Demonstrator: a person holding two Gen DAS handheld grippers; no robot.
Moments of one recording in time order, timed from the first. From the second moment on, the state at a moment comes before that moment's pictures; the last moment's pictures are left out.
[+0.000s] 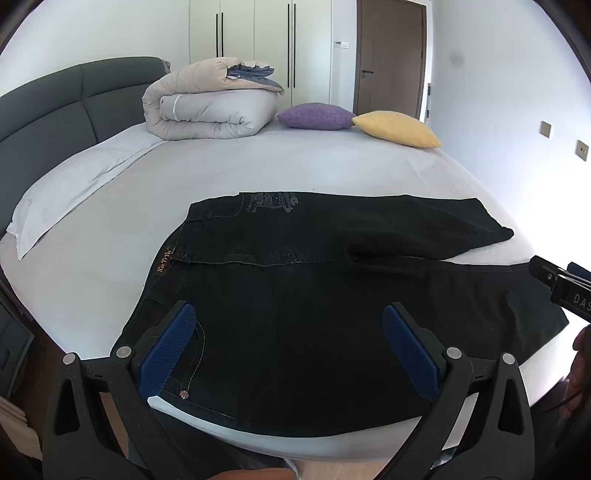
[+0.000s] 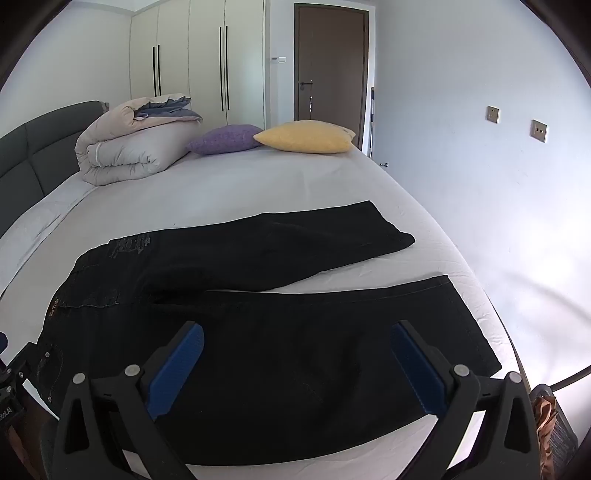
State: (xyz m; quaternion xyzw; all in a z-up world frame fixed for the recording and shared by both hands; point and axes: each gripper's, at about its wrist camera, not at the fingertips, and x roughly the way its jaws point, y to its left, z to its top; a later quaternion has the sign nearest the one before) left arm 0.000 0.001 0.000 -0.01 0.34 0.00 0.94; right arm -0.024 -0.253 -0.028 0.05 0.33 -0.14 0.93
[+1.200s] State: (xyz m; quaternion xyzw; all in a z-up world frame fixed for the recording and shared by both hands) left arm 0.006 0.008 -0.012 -0.02 0.35 0.00 0.94; right arm -0.024 -0.232 -0.044 0.03 0.34 -0.12 0.93
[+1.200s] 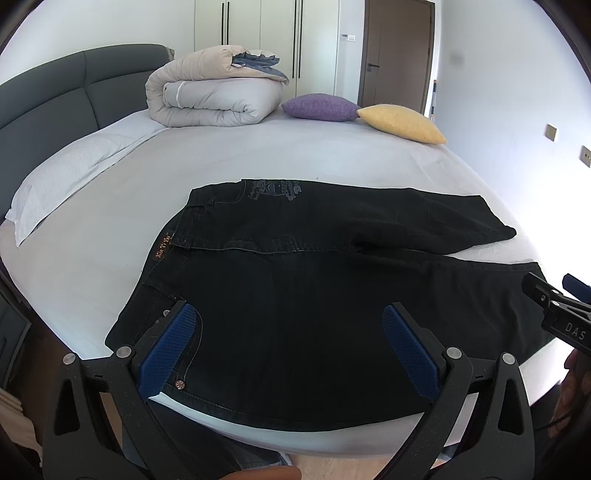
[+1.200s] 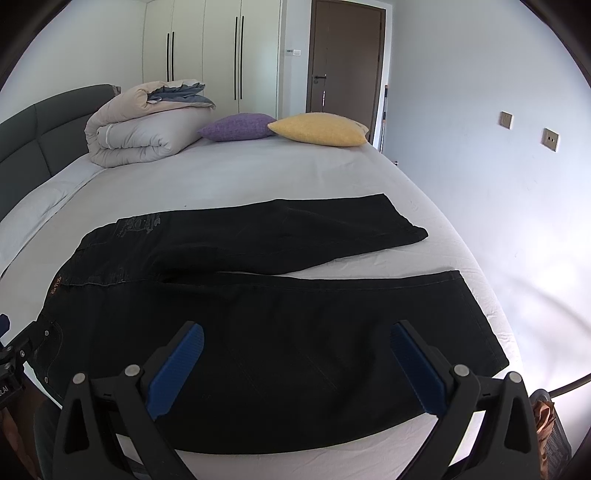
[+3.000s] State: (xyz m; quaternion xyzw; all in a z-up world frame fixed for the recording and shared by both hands) left arm 0.010 0.014 -0.027 -0.02 0.36 0.00 0.93; right arm -0.016 -0.222 -0.055 0.01 0.36 -0.10 0.93
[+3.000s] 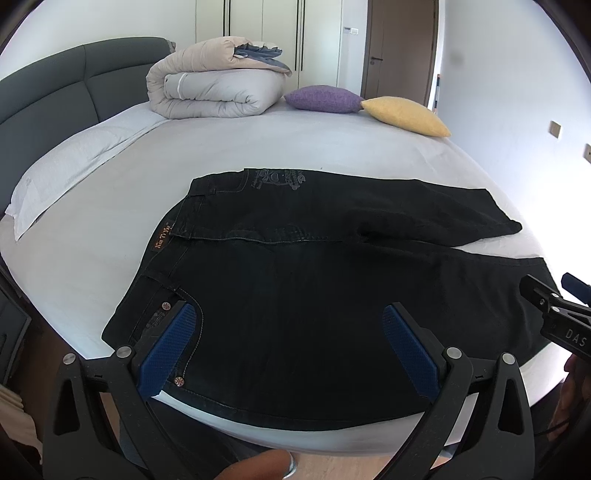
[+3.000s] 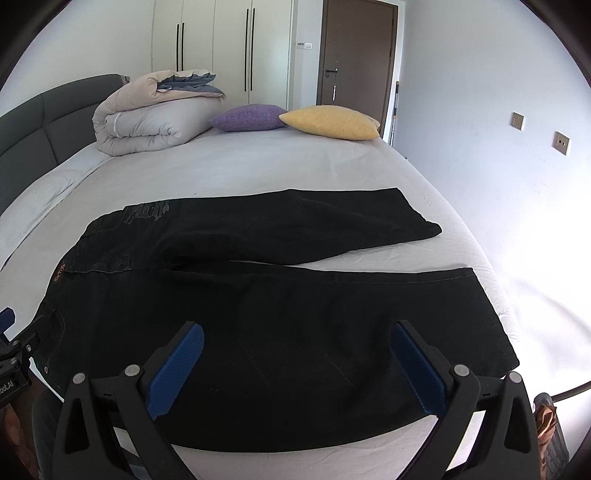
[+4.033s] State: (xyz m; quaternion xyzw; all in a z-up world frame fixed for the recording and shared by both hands) left arm 0.420 0.107 -0.094 0.23 0.48 -0.18 0.83; right arm 0.203 -0.256 -0.083 -0.12 0.42 0.28 0.86
